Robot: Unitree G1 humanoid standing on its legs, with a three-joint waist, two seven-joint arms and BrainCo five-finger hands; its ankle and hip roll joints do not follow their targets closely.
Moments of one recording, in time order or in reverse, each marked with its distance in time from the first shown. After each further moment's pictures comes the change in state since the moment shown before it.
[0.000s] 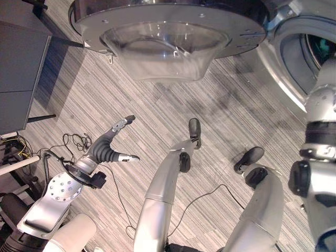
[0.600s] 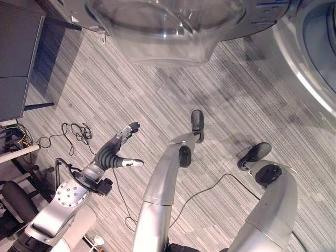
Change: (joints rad) left arm 0.044 -0.002 -0.082 -0.001 -0.127 -0.006 0.040; right arm -0.501 -0.314 0.427 0.655 0.318 0.065 0.136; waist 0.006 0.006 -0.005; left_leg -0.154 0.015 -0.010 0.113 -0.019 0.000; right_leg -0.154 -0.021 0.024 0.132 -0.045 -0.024
